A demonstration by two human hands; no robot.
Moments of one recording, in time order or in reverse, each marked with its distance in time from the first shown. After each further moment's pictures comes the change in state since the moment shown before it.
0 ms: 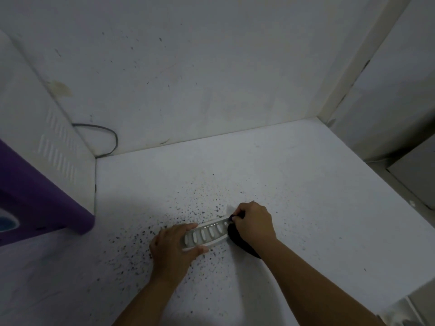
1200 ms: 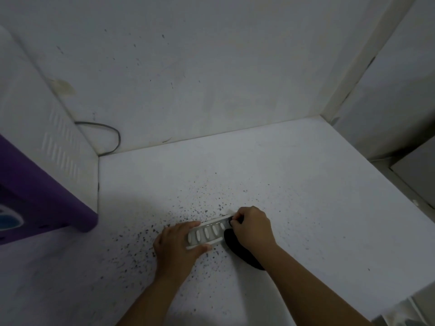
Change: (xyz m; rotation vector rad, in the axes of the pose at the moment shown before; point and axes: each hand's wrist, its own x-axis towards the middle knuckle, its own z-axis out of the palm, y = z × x) left_hand 0.002 -0.003 0.004 0.052 0.001 -0.001; right_hand -0.014 -0.009 0.007 -0.015 -0.006 -0.006
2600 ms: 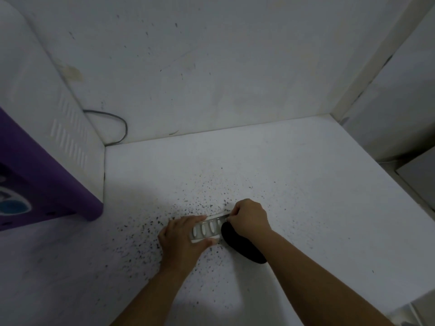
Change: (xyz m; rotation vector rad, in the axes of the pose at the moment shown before) left_hand -0.001 0.002 0.000 0.033 -0.019 0.002; right_hand 0.010 -0.022 0.004 -0.073 -0.159 0.063
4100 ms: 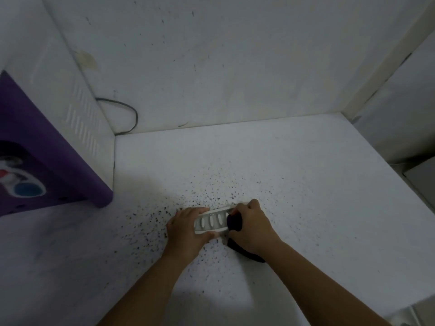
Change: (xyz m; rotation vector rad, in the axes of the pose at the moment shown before) left_hand 0.002 -0.006 -0.009 -0.119 -0.043 0.041; right_hand -0.027 0.010 0.009 -0.116 -0.097 -0.232
